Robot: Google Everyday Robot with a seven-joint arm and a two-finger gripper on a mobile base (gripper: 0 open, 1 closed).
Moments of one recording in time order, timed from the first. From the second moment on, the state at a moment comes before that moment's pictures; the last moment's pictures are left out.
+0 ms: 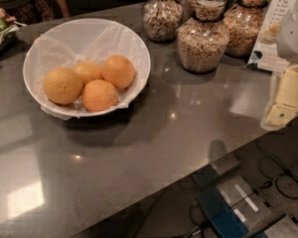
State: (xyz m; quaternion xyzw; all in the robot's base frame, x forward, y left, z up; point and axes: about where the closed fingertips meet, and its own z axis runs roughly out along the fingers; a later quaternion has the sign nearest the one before) arm 0.438 -0.217 0.977 -0.60 0.78 -0.03 0.16
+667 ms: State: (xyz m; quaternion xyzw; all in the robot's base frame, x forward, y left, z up) arm 0.459 -0.197 0.973 -0.62 0.76 -0.04 0.18
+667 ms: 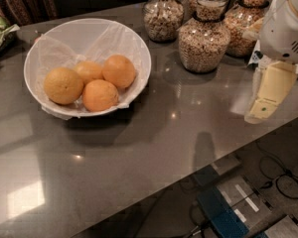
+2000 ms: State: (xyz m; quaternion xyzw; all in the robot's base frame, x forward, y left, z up) arm 0.541 -0.113 0.973 -0.70 0.67 -0.03 0.25
